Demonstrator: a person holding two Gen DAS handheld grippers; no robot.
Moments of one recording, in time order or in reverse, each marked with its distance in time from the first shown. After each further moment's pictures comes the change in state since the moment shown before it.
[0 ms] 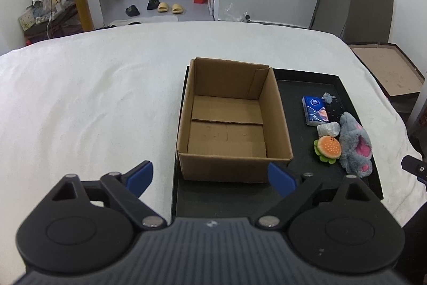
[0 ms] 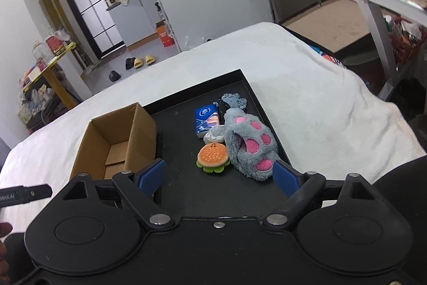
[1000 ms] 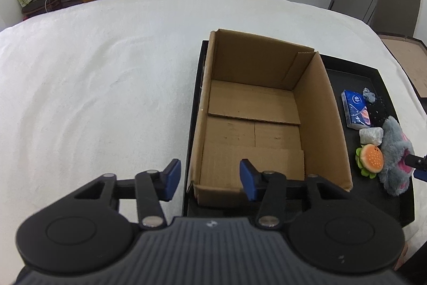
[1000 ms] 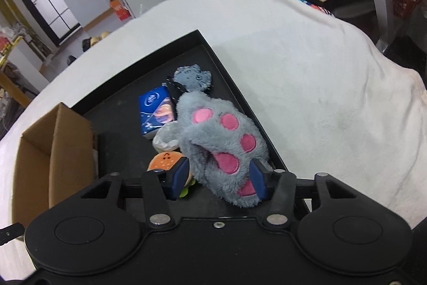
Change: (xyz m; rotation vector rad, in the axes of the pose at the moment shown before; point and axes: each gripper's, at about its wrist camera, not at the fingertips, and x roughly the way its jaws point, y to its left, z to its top) left arm 0.099 0.025 0.020 -0.048 0.109 0.022; right arm 0.130 -0.031 0.021 0.113 0.175 -0.153
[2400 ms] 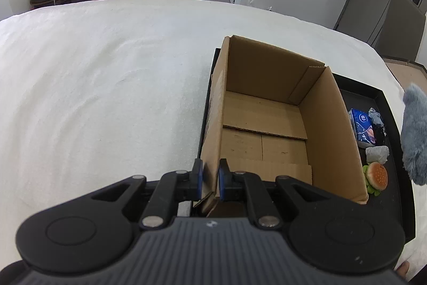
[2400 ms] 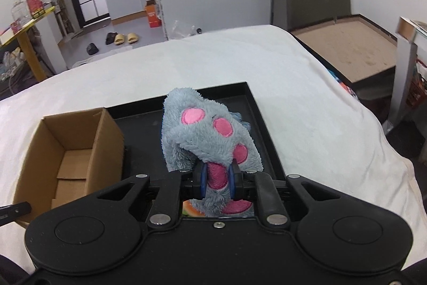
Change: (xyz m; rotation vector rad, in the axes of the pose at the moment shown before) left arm 0.008 0.023 -0.010 -0.081 -0.072 -0.025; right arm -0.043 0.077 0.014 -0.308 -0.155 0.000
